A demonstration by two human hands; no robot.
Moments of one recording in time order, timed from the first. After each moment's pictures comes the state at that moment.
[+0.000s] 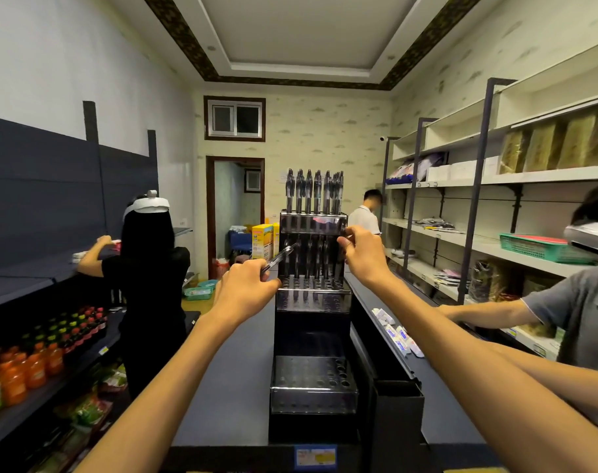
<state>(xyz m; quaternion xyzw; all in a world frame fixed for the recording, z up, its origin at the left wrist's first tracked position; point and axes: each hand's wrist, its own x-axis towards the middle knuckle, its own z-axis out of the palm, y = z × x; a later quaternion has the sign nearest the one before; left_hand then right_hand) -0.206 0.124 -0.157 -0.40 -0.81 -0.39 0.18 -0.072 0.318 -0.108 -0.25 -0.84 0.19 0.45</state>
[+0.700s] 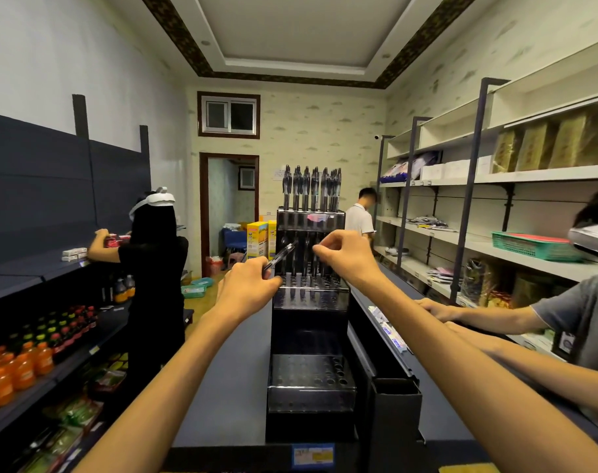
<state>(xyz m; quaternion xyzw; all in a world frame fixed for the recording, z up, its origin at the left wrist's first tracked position) -0.207 0.134 -0.158 -0.40 -0.82 -0.38 0.16 -0.074 0.292 -0.112 -0.20 -0.84 0.27 0.43</state>
